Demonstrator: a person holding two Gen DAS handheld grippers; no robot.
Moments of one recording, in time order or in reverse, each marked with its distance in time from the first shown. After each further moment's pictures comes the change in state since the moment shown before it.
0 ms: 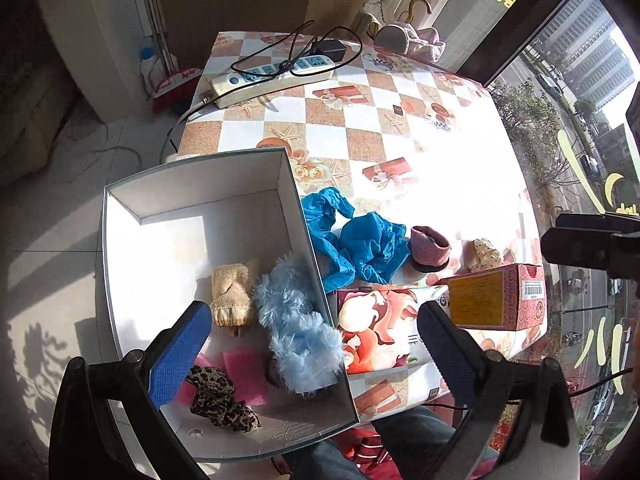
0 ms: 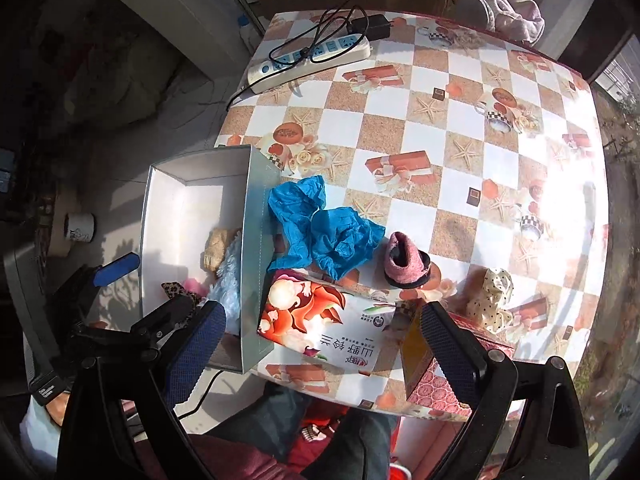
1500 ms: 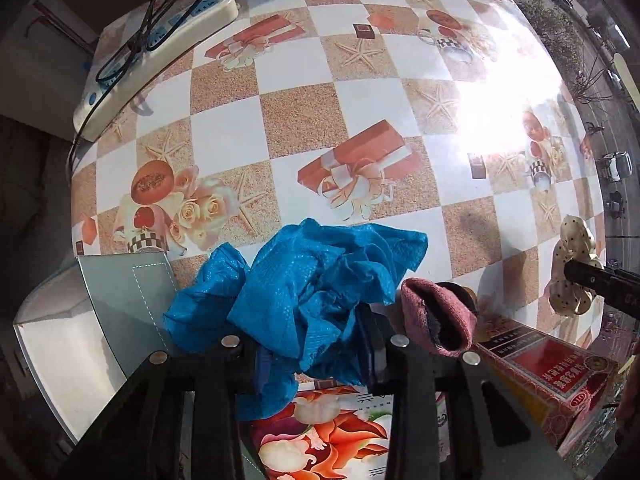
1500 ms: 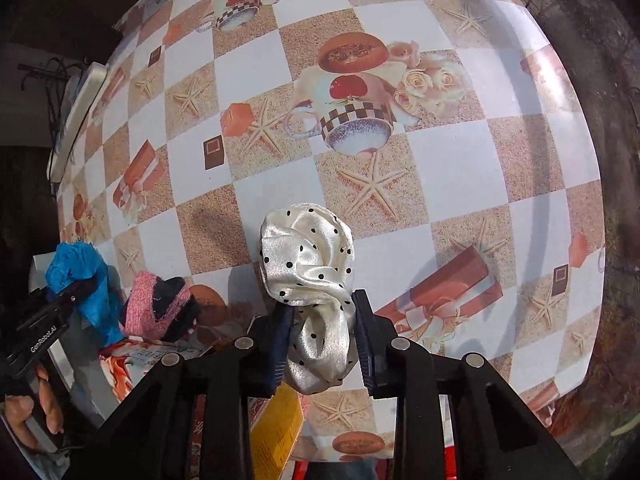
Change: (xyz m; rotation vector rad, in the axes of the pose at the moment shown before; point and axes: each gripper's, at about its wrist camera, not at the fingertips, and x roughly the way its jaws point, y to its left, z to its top) left arm 0.162 -0.104 0.081 0.162 0.224 0.175; right arm 0.108 -0.244 -0.046 0.438 0.079 -0.028
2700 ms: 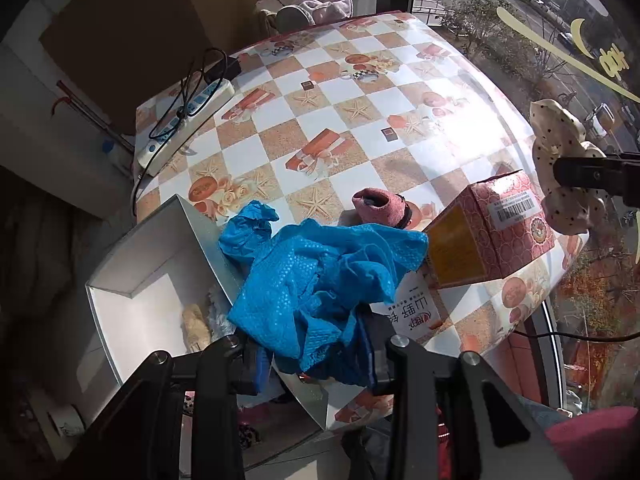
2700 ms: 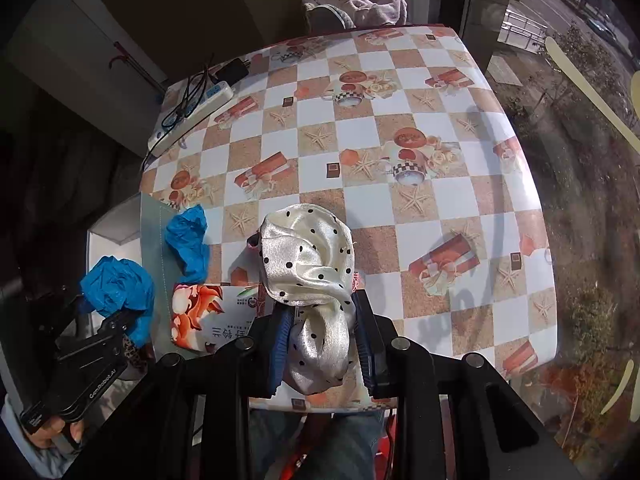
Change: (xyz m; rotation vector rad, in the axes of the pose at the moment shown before) left arm -0.113 -0.016 -0.136 0.210 -0.234 0.060; right arm -0.124 0.094 -0.110 -0.184 -0.271 0.001
